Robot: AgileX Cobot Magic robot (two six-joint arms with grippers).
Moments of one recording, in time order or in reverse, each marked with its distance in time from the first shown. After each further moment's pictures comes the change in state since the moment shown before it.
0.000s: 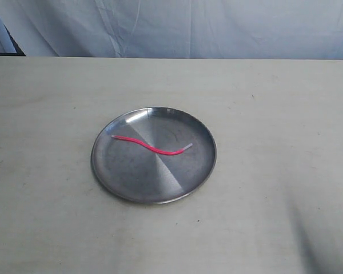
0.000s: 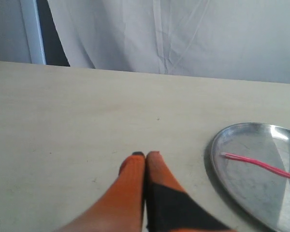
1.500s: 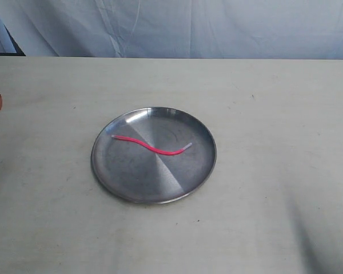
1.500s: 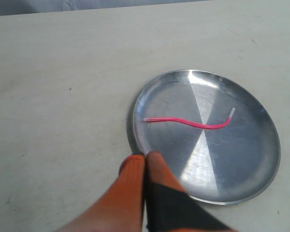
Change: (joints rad) left arm 0.000 0.820 -0.509 -0.501 0.235 0.596; right arm 0.000 0.000 0.000 -0.014 0.000 0.000
